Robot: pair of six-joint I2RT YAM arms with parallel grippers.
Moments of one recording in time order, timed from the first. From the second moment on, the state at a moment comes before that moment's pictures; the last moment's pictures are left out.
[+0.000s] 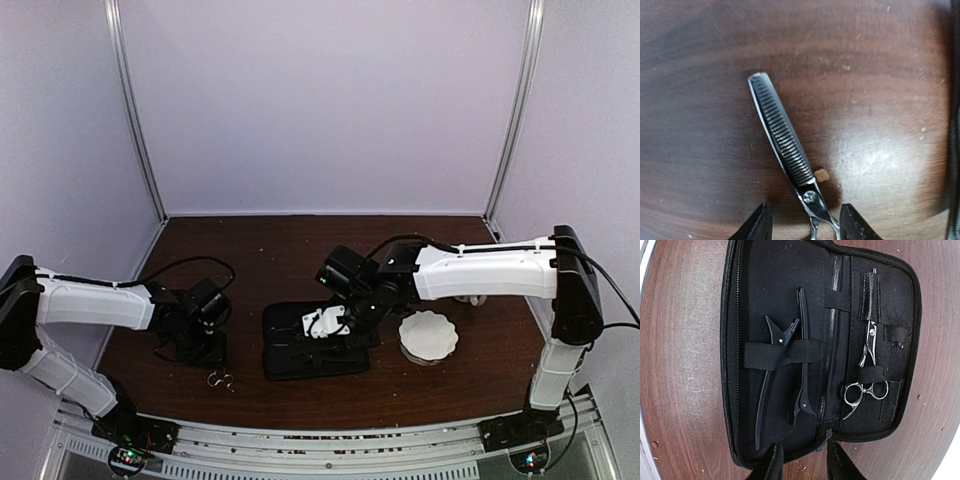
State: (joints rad) left arm -0.76 1.38 0.66 -0.60 -0.11 -0.76; right arm 1.08 1.84 1.43 -0.77 0.06 -0.70
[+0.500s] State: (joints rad) left arm -0.77 1.44 0.69 -0.64 -0.14 -0.72; right arm 1.08 1.84 1.43 -0.77 0.06 -0.70
